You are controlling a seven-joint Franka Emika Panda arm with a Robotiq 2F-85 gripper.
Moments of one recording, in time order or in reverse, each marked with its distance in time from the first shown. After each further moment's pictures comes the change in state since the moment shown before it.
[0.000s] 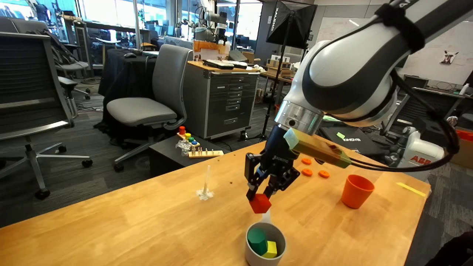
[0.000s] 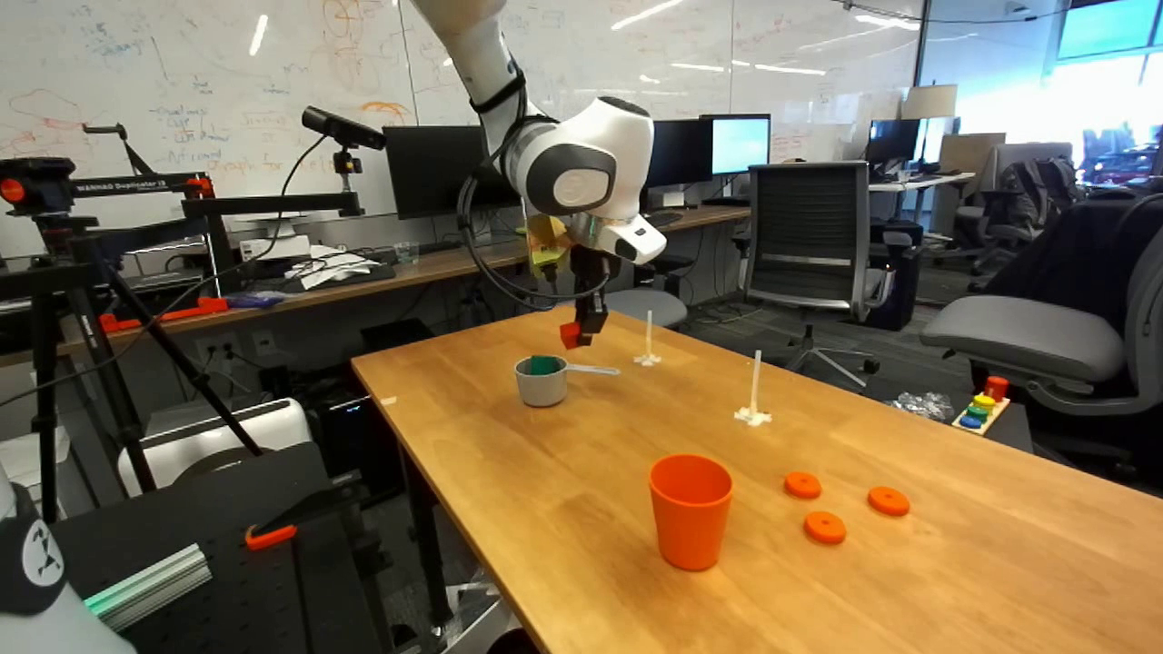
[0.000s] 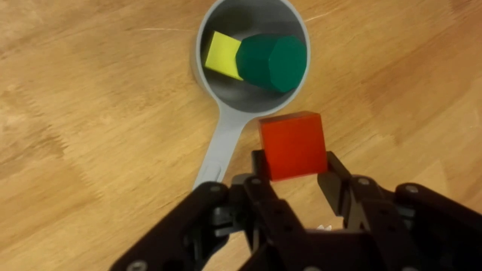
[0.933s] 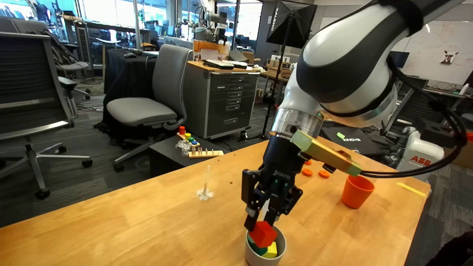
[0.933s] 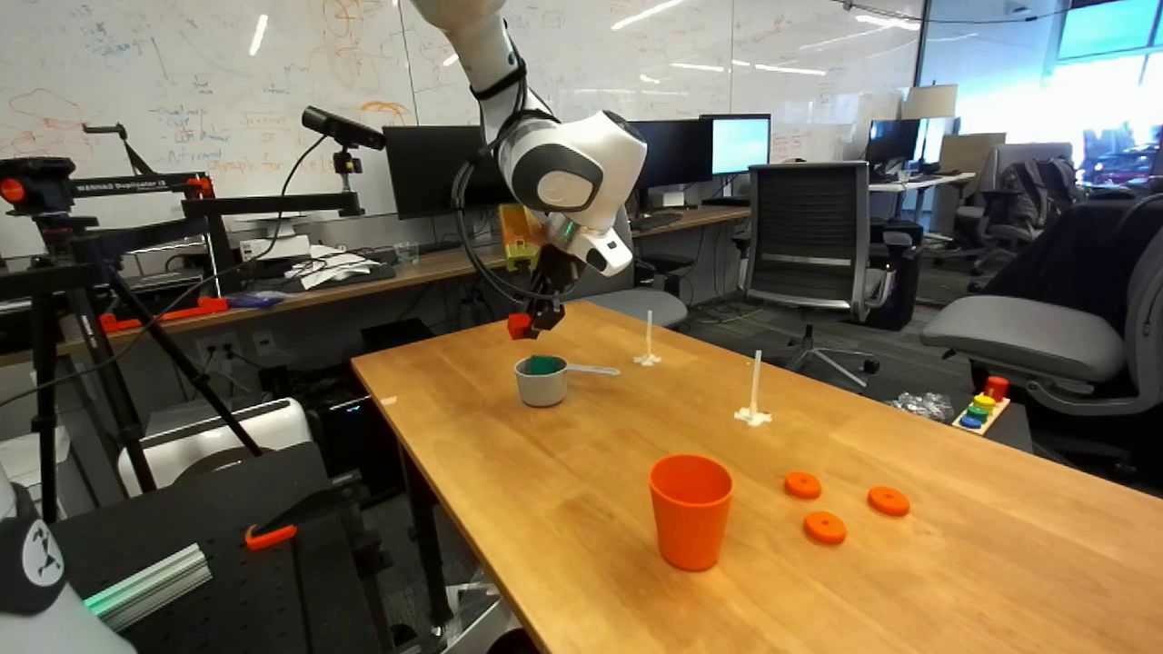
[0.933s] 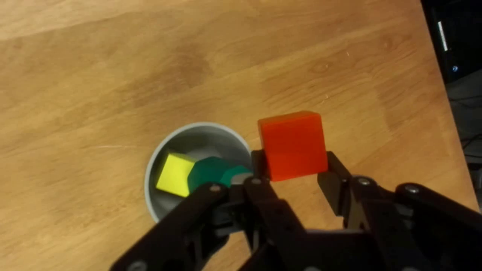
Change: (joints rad) arm -0.055 0.009 0.111 0.017 0.135 -0.207 -0.142
